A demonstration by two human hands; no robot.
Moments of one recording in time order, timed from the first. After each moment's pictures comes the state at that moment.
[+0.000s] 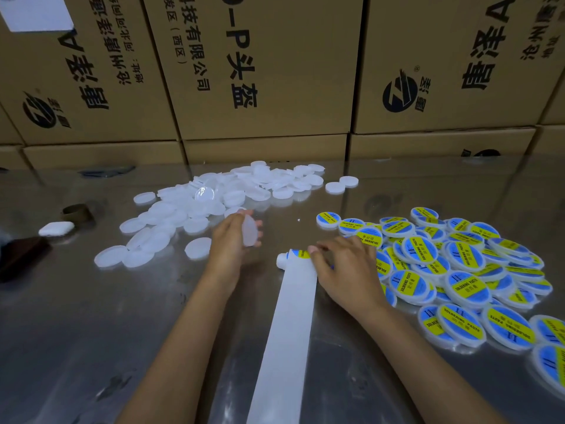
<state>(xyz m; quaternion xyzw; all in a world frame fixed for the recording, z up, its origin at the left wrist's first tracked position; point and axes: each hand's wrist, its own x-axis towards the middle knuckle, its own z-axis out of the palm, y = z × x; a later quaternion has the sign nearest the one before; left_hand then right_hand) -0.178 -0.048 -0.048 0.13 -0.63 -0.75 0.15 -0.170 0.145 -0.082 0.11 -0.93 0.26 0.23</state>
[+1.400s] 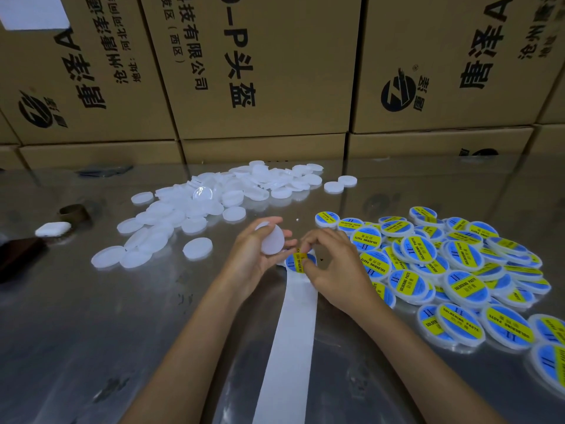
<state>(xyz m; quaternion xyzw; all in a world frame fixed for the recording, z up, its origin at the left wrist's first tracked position) -0.174 -0.025 -0.052 0.05 -0.59 -0.80 0.02 -0.159 0.139 -0.068 0.24 -0.84 0.44 0.21</state>
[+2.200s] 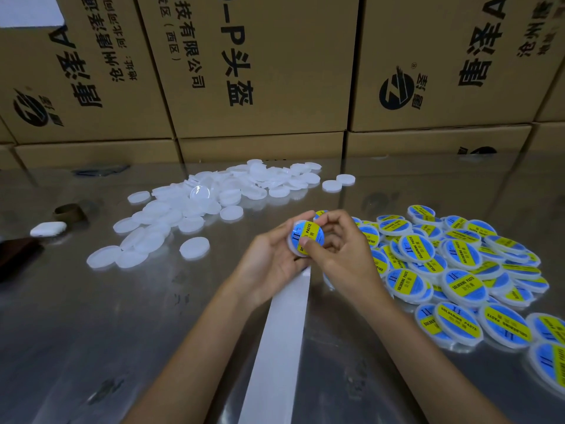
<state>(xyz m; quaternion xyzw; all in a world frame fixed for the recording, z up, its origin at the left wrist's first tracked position) -0.160 0.002 -0.043 -0.04 -0.46 -0.88 -0.16 -0.158 0.138 -0.052 0.17 -0.69 0.69 0.15</state>
